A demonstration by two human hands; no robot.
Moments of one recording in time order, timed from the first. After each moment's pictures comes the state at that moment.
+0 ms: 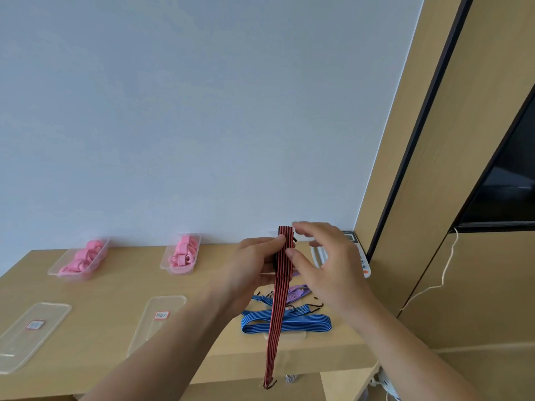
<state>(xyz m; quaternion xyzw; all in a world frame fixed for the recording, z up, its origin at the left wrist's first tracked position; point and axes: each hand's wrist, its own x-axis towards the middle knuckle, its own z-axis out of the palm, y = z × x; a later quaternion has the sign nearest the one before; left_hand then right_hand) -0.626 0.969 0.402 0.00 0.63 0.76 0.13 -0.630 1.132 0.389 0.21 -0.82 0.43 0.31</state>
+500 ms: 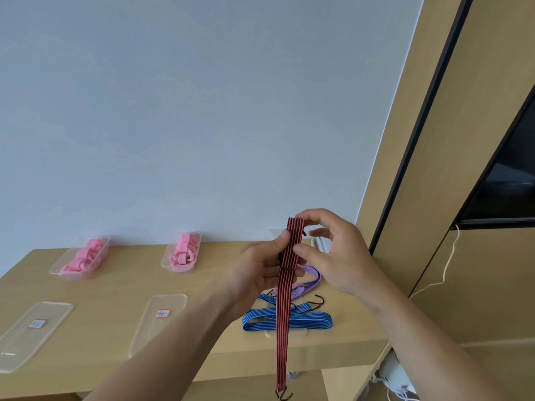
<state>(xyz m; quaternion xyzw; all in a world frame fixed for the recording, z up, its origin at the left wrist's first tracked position) -0.623 0.972 0.397 0.01 0.60 0.78 0.17 -0.640 1.146 0.408 0.20 -0.83 0.49 0.16</state>
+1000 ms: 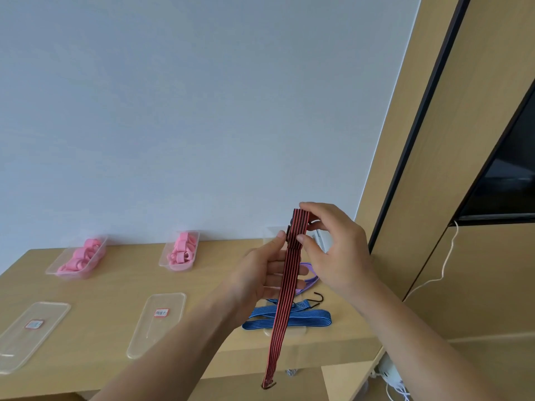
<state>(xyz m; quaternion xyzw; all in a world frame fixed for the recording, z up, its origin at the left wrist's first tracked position) -0.621 0.979 0.394 -0.03 0.65 0.73 0.20 -0.644 1.143 0.401 0.25 -0.81 0.40 0.34</state>
